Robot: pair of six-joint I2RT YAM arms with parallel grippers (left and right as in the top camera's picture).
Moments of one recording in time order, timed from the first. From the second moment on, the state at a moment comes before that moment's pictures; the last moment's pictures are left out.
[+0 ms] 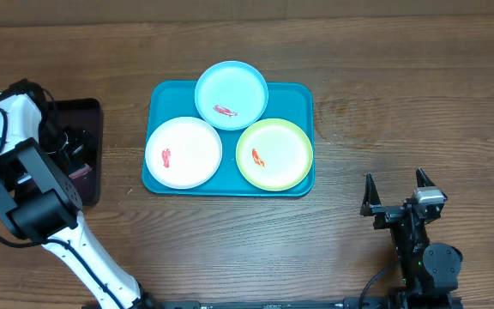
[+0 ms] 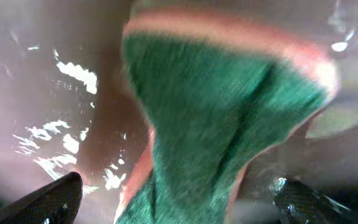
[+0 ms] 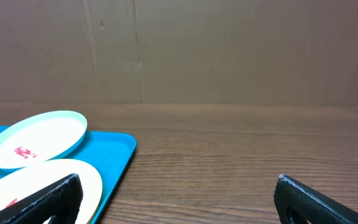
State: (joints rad) left arm 0.50 2.28 1.77 -1.19 -0.07 -0.38; right arm 0.03 0.01 0.02 -0.03 -0.06 0.02
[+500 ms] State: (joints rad) left arm 0.49 2.28 1.77 -1.09 -0.09 -0.33; right arm 0.03 0.01 0.02 -0.03 -0.06 0.02
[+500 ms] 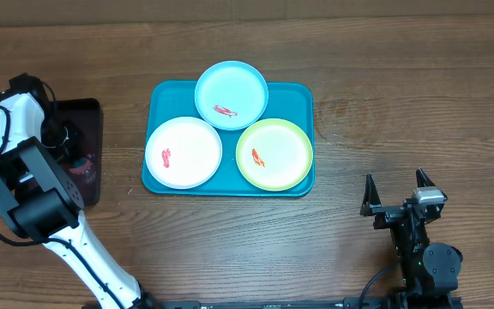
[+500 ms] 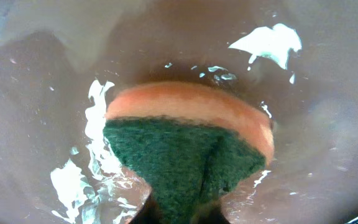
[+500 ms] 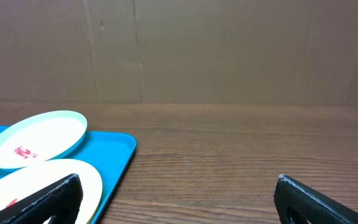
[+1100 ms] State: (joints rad) left arm 0.54 2.29 2.20 -1.49 0.08 -0.33; right arm 0.03 0.01 0.02 -0.03 -0.06 0.02
